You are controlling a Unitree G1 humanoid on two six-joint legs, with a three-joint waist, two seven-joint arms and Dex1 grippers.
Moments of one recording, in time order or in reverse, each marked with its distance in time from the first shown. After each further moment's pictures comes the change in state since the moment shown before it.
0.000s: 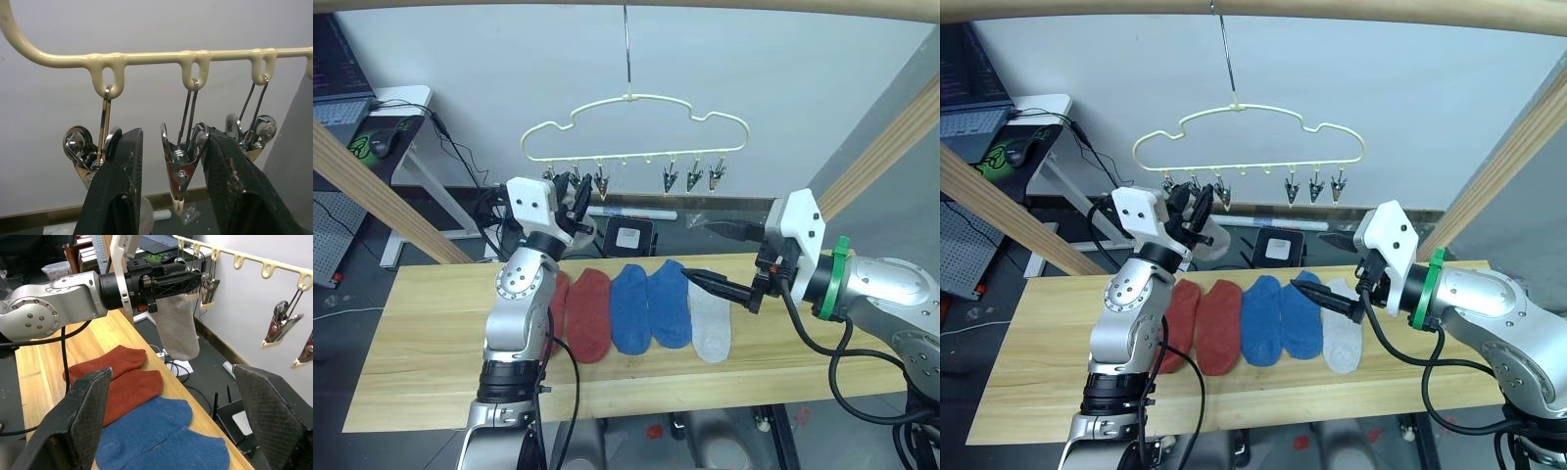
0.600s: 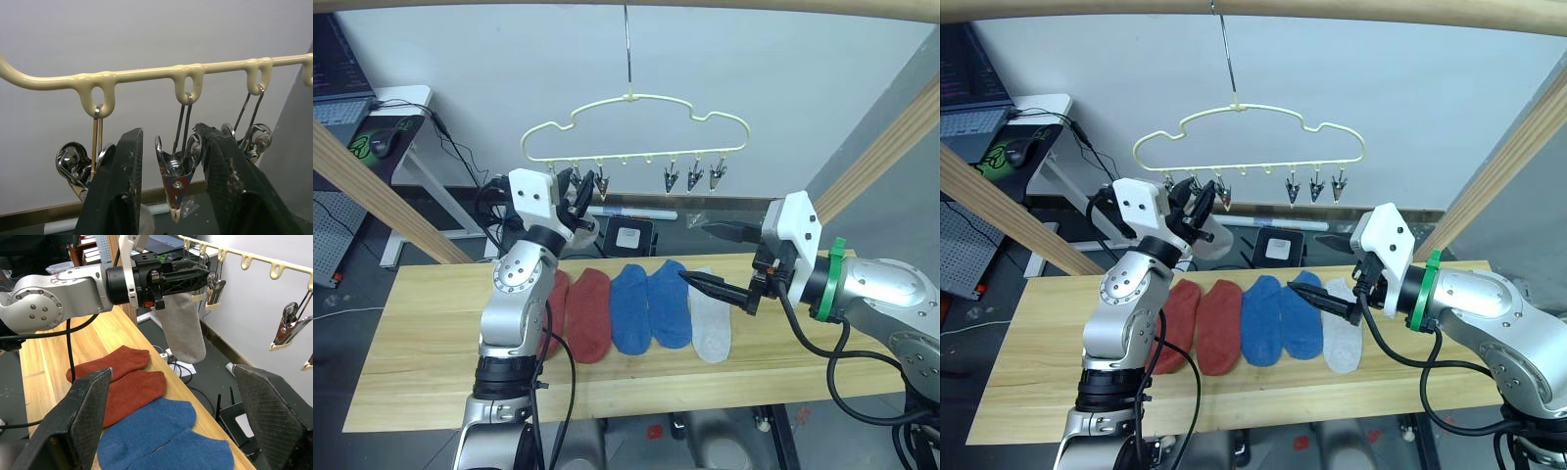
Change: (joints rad) left arm -0.020 0.021 -0.003 -0.035 0.002 0.079 0.000; right arm 0.001 0.000 0.018 0.000 -0.002 -0.011 0.002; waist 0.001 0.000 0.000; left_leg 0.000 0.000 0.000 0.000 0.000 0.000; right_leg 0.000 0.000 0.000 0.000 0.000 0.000
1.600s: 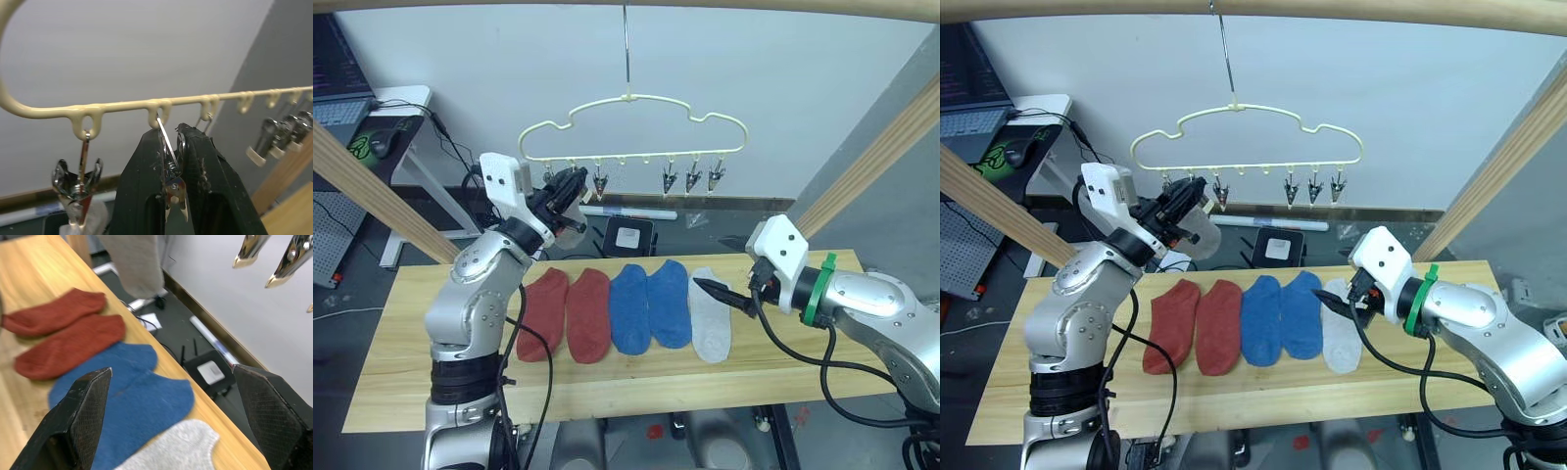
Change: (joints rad) left arm -0.011 0.161 0.122 -0.150 -0.359 0.360 -0.177; right arm 0.089 -0.034 0.120 0.046 -0.286 -0.020 -0.055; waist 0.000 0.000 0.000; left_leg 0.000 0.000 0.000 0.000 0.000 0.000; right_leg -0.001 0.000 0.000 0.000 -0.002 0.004
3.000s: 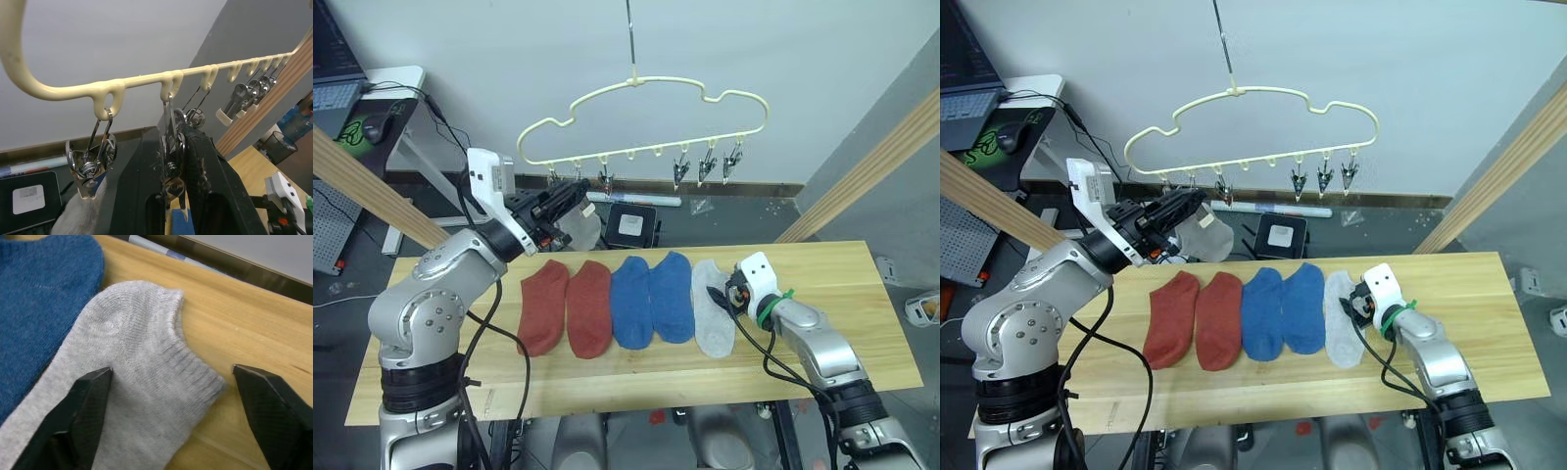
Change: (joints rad) left arm 0.012 0.130 0.076 -0.094 -0.258 0.225 -0.008; right arm 0.018 0.387 0.039 0.816 -0.375 -0.409 -0.084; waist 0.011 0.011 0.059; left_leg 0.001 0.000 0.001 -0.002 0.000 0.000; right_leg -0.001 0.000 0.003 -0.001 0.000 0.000
